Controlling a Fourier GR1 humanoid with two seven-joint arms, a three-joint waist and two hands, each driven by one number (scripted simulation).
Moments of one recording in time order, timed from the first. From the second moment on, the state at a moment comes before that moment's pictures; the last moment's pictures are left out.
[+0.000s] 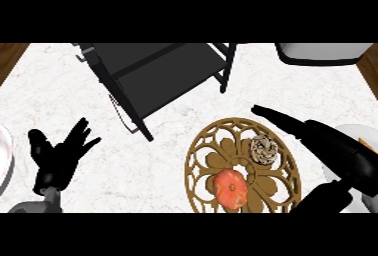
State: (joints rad) left arm -0.03 0.31 -0.04 -1.38 0.26 0.10 0.24; right arm -0.35 -0.70 0.39 -1.99 -0.16 0.28 0.61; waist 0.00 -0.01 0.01
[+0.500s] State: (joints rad) left arm -0.04 0.29 -0.02 -1.37 0.25 0.08 0.24; right arm -0.38 -0.57 0.54 -2.03 0.02 0.32 0.84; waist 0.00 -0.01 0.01
